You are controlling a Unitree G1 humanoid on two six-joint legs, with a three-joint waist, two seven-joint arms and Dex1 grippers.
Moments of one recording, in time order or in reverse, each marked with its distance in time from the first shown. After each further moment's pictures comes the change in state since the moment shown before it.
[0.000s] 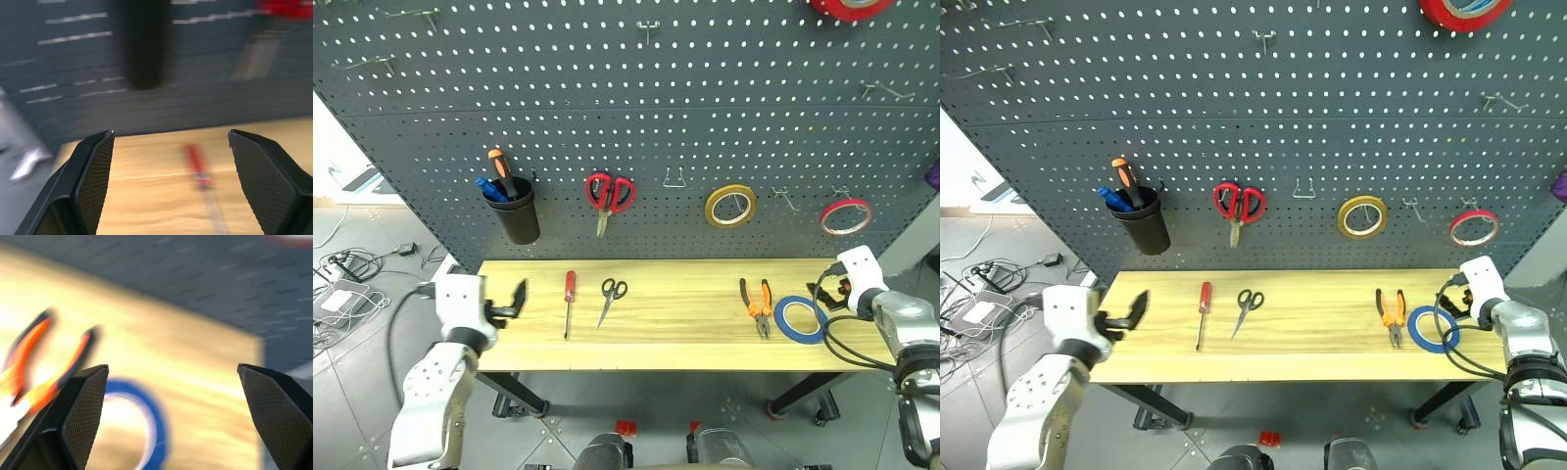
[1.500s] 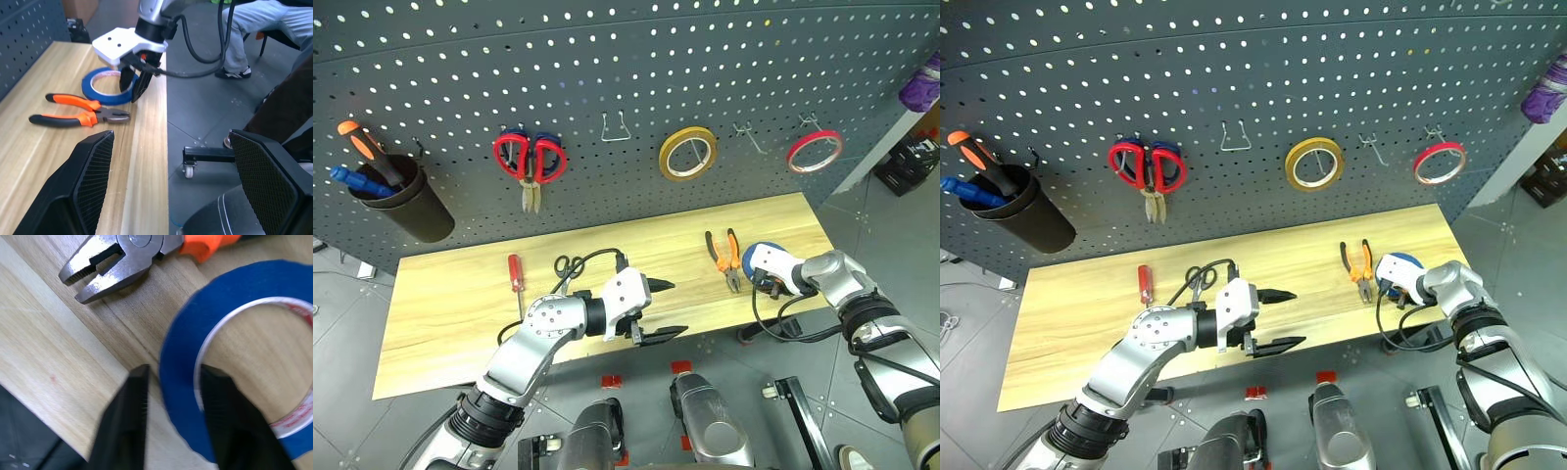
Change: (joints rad) left arm -0.370 0.081 -0.554 0.067 0.023 -0.106 -0.608; right arm -0.367 0.110 0.482 0.220 -0.387 -0.093 0.196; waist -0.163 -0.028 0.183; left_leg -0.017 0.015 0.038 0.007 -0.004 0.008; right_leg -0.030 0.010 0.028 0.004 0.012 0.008
